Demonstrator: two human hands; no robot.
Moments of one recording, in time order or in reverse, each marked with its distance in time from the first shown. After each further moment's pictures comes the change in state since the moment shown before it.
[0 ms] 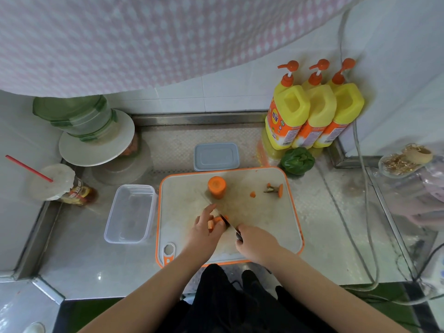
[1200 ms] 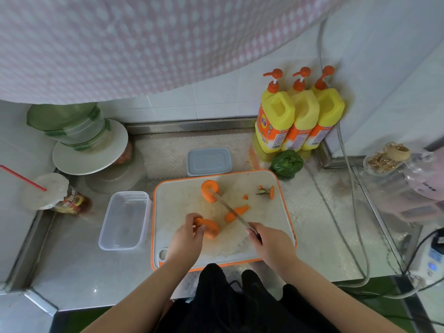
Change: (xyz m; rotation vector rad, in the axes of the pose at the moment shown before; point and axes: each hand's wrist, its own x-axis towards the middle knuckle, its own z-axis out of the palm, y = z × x) left_hand -0.003 -0.013 -0.016 0.197 0.130 0.085; right_hand -0.027 0.048 0.011 0.044 0.577 -0.156
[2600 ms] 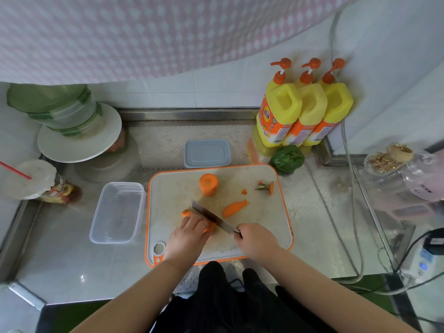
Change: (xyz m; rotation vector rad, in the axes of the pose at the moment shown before) left_hand 0.013 -0.043 0.029 0.405 0.249 0.650; right_hand 0.027 -0.032 0.007 -0.037 -0.504 0.189
